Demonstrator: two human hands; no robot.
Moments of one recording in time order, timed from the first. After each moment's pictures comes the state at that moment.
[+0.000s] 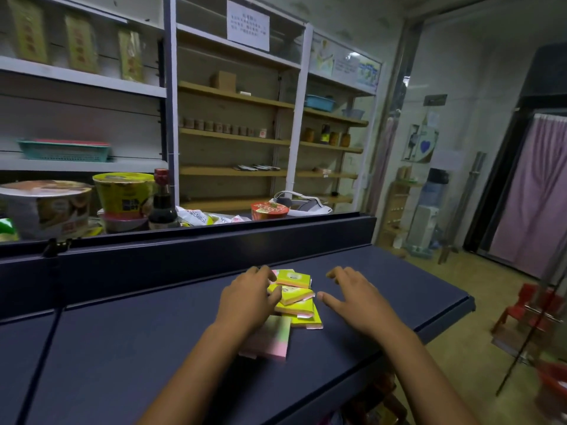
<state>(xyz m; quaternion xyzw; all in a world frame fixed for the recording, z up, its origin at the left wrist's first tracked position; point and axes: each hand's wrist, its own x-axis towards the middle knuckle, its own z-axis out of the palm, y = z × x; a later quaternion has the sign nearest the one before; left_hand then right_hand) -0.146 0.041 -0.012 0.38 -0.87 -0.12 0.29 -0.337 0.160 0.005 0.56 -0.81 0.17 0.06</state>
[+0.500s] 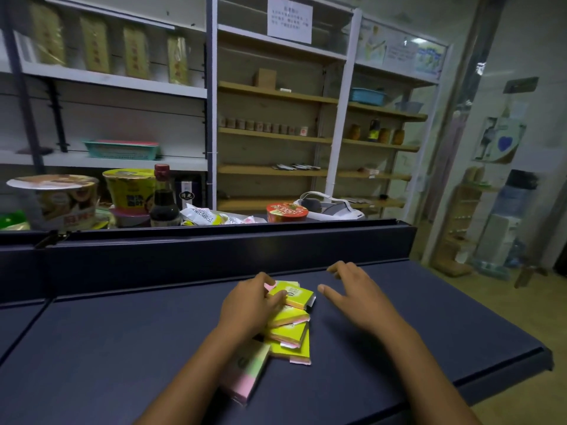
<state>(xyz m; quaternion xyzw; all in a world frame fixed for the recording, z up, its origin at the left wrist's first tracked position) -0.219 0.009 -0.033 0.51 -0.79 -0.20 0.28 -0.430 0.086 -0.007 0.63 -0.74 0.22 0.02</state>
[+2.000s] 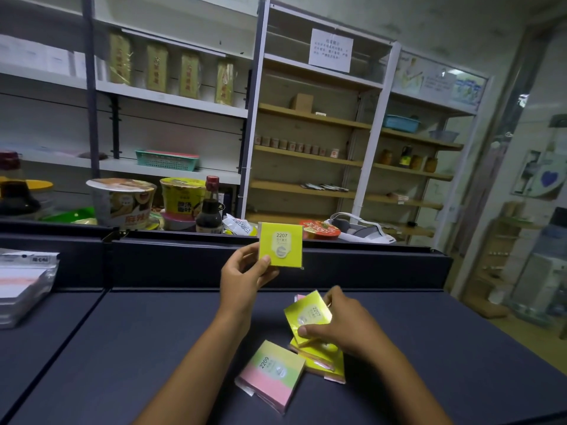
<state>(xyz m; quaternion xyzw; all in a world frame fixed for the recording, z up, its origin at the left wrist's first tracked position) -0.162 0.005 0.004 0.23 -0.41 -0.57 0.67 -0.345 0.075 0.000 0.63 -0.75 0.19 -0.07</state>
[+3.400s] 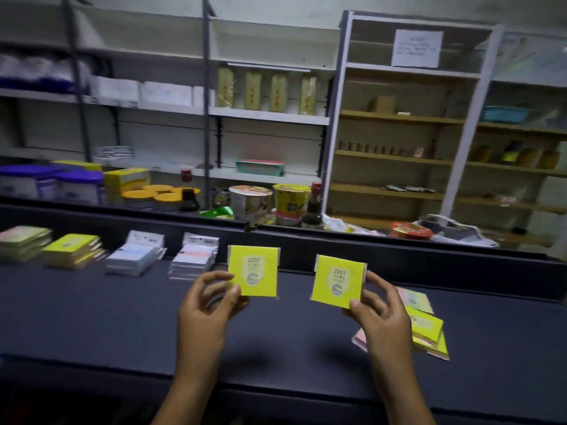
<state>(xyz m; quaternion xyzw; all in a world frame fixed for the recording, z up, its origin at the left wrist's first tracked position) 0.075 0.168 -0.014 0.33 -0.42 -0.34 0.77 -0.163 0.164 -0.007 0.49 -0.41 0.69 -0.35</state>
